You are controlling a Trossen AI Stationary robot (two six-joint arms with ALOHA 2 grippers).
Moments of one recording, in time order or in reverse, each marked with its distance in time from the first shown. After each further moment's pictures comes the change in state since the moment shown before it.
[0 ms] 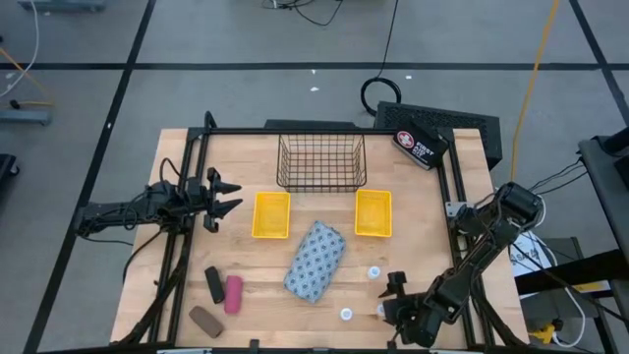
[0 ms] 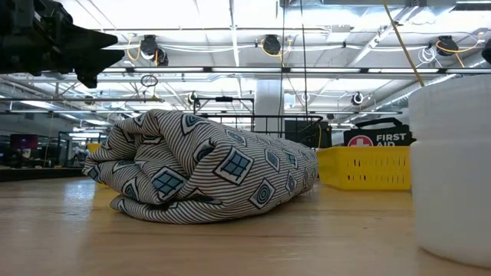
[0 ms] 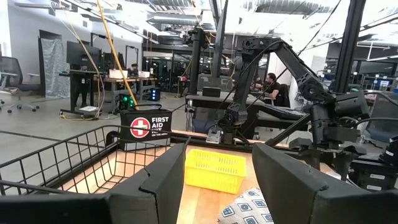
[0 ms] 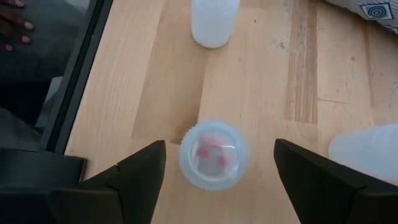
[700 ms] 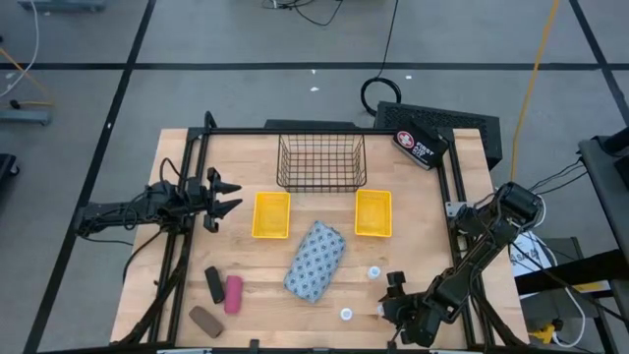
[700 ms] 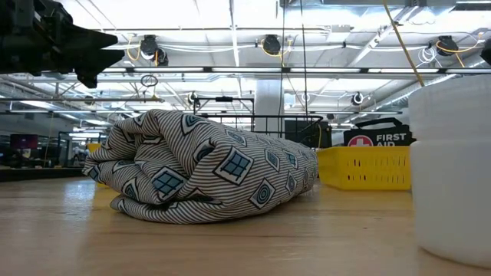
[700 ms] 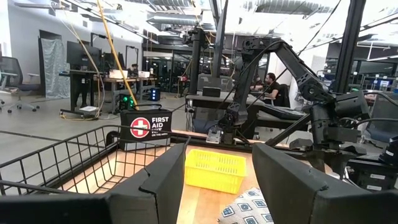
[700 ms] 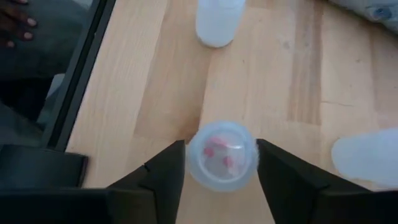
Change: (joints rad) left arm 0.000 0.000 0.000 0.000 0.000 0.000; right arm -0.009 0.000 -0.001 0.007 -0.026 -0.024
